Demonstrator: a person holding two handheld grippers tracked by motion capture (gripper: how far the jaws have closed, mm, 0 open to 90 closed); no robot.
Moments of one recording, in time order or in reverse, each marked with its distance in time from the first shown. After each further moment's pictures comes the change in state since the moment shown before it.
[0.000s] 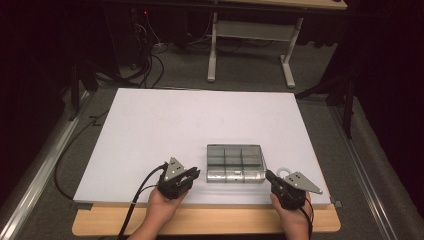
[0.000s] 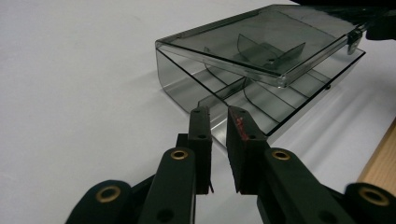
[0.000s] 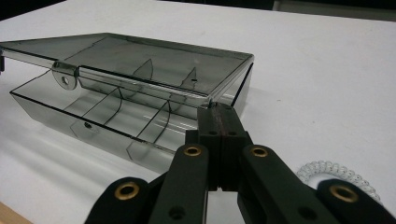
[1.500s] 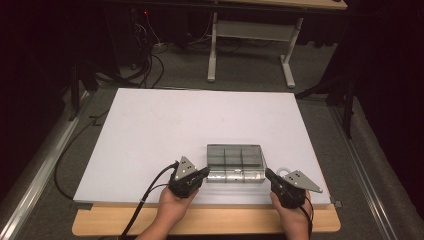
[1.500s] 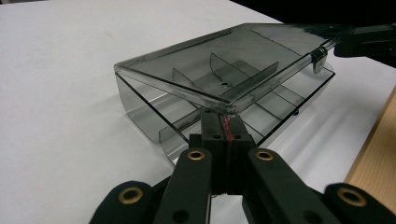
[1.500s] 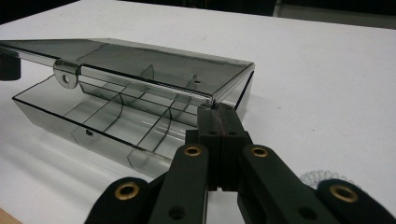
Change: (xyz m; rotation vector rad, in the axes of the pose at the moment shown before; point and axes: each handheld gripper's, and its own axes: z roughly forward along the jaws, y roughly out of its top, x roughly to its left) left arm -0.017 0.011 0.016 -0.040 -0.045 -0.005; right arm 0.000 0.004 0.001 -0.011 0.003 -0.011
